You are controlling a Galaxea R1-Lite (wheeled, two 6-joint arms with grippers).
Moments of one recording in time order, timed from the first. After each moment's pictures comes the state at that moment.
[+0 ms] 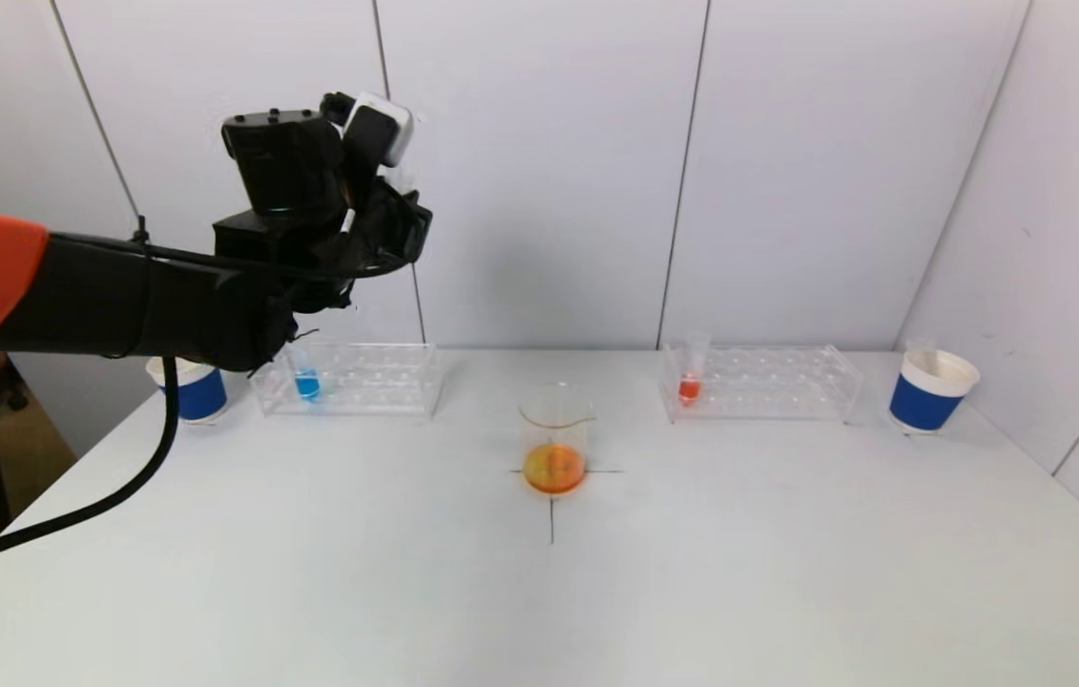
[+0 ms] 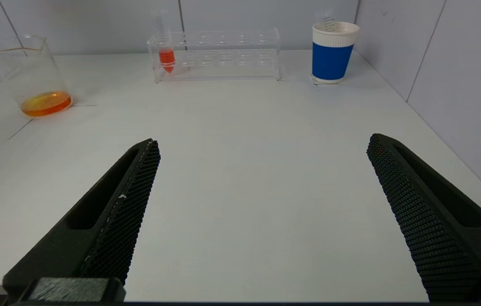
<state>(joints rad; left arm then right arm) -0.37 1.97 -1.41 -0.67 0.25 0.40 0.00 0.00 0.00 -0.01 -0.01 0.04</state>
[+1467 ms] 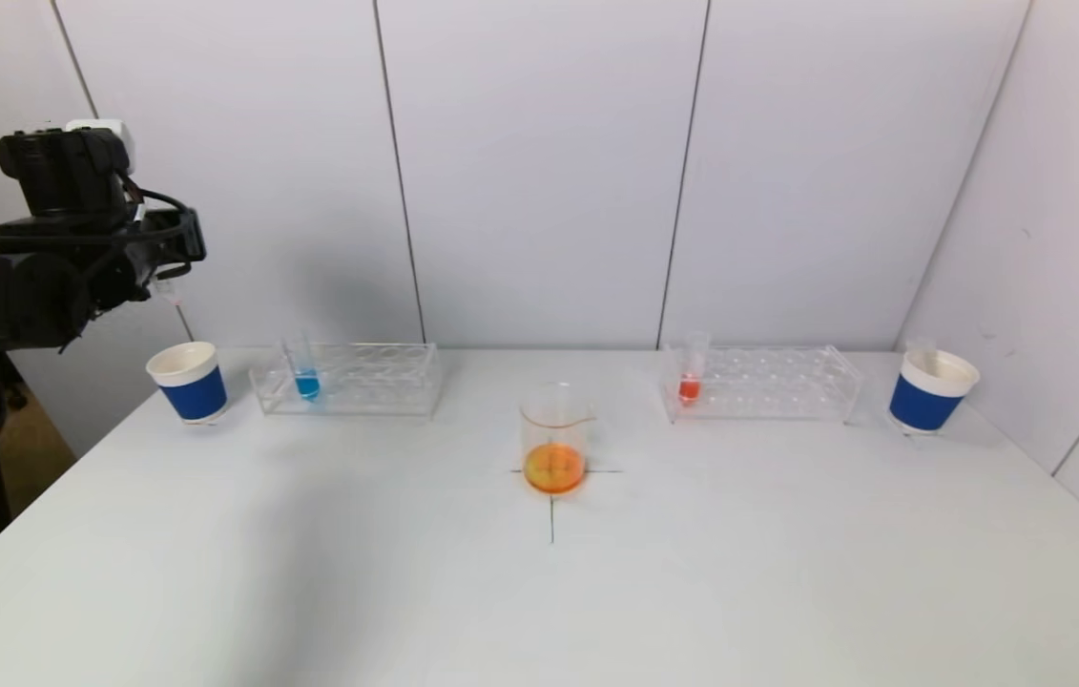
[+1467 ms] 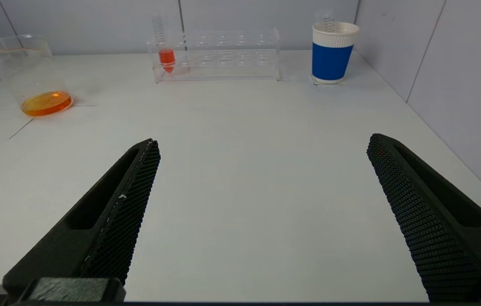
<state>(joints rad) 0.10 1.94 -1.36 -0.54 0.35 0.03 0.00 0.00 0.00 -0.01 -0.01 0.04</state>
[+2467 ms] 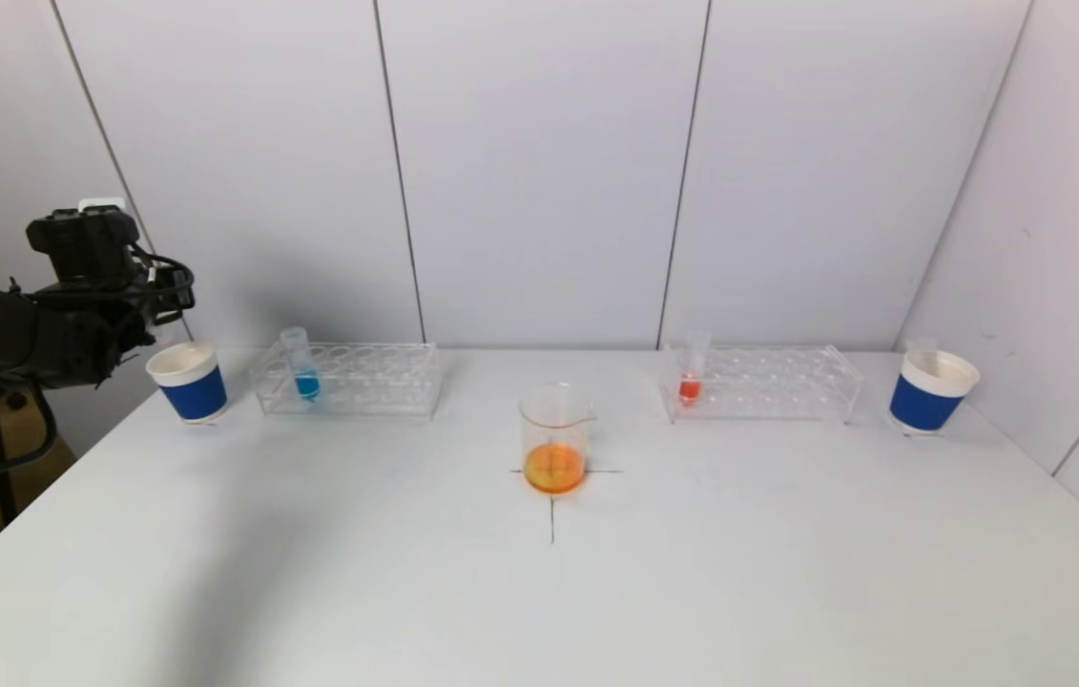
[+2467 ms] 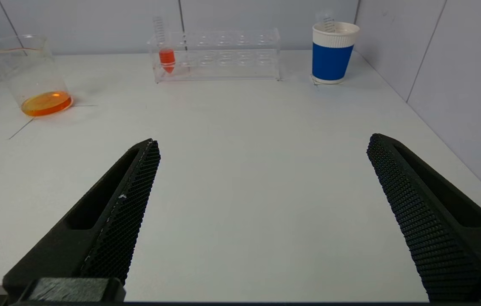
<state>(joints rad) 0.22 2.21 -1.45 -0.66 0.29 0.03 0.00 0.00 0.00 -0.01 -0.01 0.04</state>
